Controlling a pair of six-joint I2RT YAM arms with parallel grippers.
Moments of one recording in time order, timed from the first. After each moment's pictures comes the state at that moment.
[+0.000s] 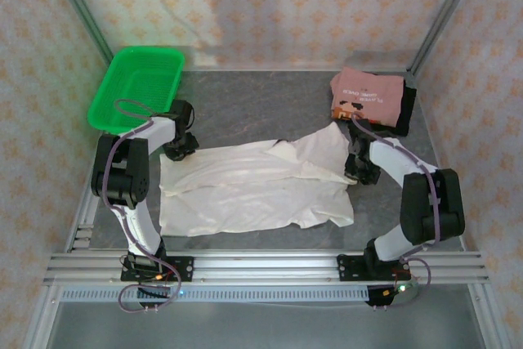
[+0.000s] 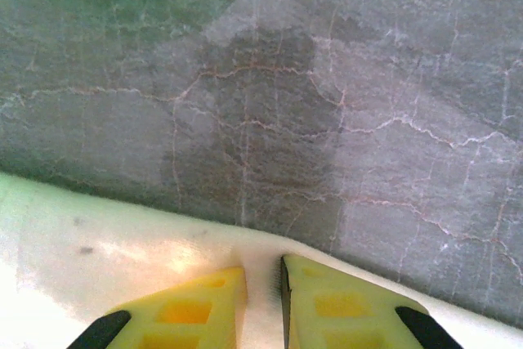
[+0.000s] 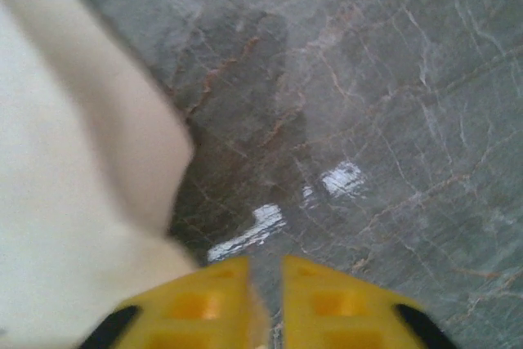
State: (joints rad) left arm -0.05 1.86 1.17 -0.68 -0.10 -0.64; right arm 0.13 1.52 0.91 -0.86 0.13 0.58
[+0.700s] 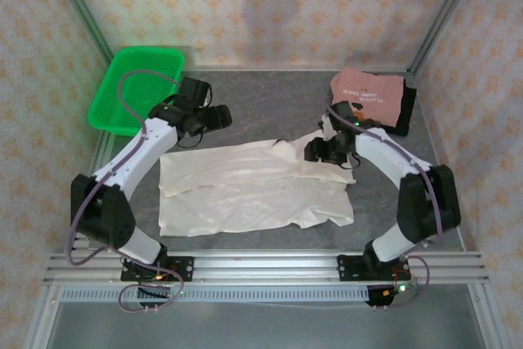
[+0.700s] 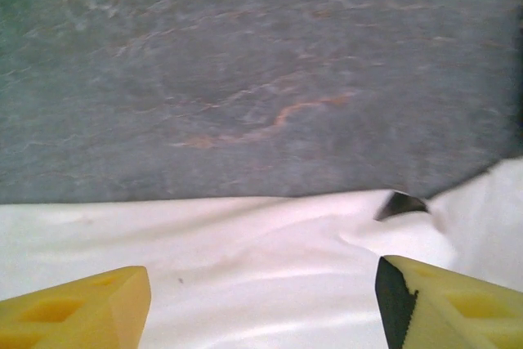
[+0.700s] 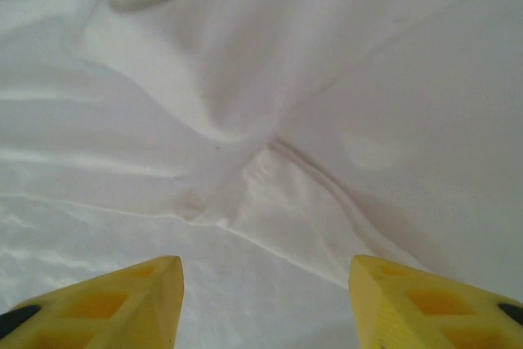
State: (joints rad) left arm -0.30 1.51 1.31 -0.70 0.03 -0.59; right arm 0.31 1.58 1.09 -0.75 -0.31 0.31
